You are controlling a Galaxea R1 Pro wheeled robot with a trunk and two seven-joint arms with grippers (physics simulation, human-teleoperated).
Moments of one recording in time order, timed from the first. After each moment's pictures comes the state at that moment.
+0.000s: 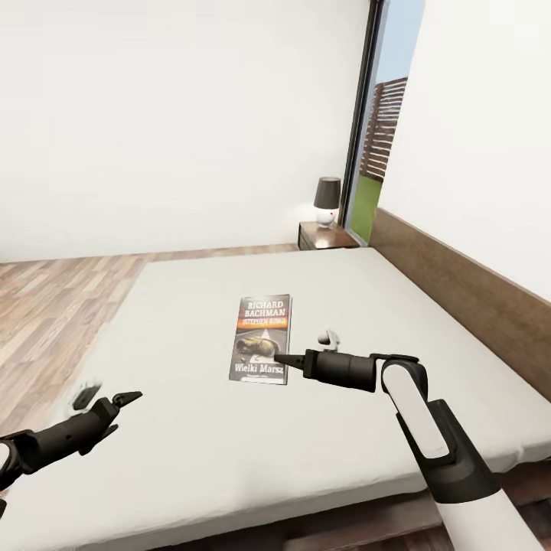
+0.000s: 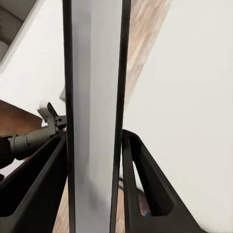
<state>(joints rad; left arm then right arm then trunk) -0.21 0.32 0.29 -1.55 1.41 0.91 0.40 -0.58 -0.07 0.23 -1.54 -0.91 1.05 0.25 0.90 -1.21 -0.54</state>
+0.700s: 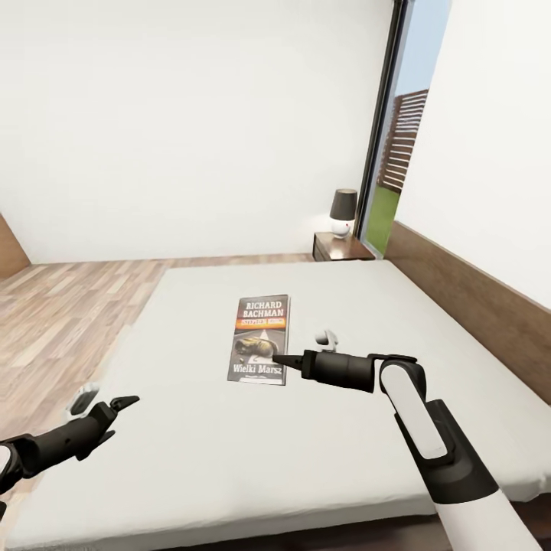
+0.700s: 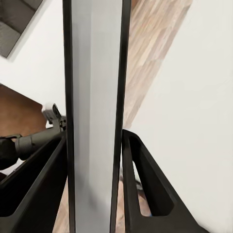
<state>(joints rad) -0.21 0.32 0.29 -1.51 1.41 0.88 0.40 -0.58 -0.07 0.23 -1.54 -0.91 1.05 0.25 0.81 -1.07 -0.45</state>
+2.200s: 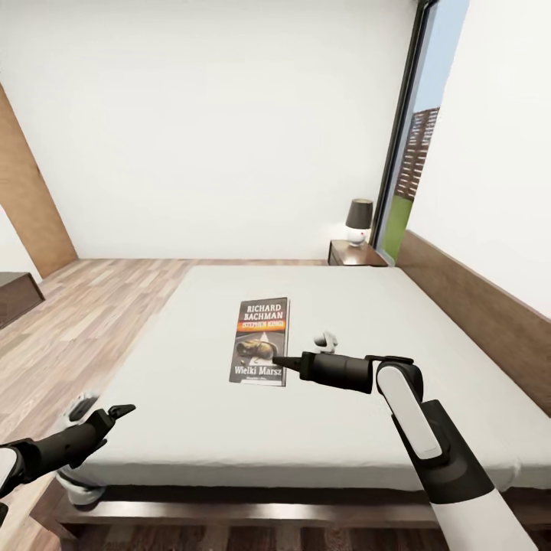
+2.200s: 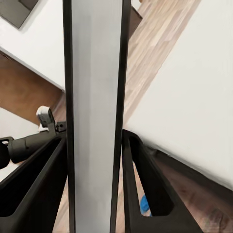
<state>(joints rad) -0.21 0.32 0.29 -1.47 1.30 0.88 0.39 -0.58 -0.06 0.23 -1.52 -0.86 1.03 0.25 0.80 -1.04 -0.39</state>
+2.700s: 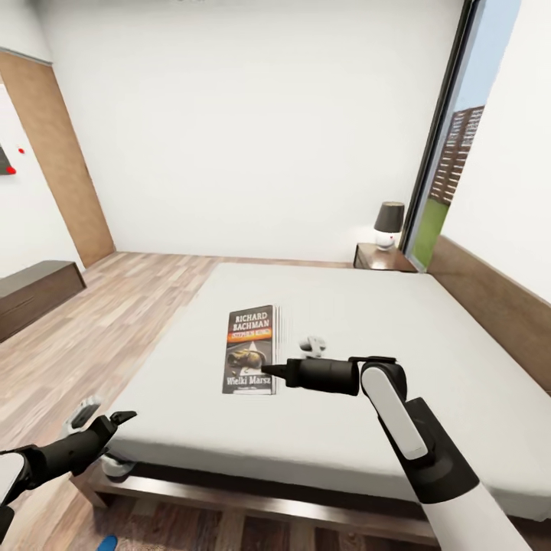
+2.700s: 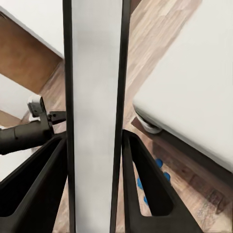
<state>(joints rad) -0.21 0.31 0.28 -1.41 1.29 0.85 0.39 -0.60 -0.04 0.32 -1.51 -0.86 1.04 0.15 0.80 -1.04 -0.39</state>
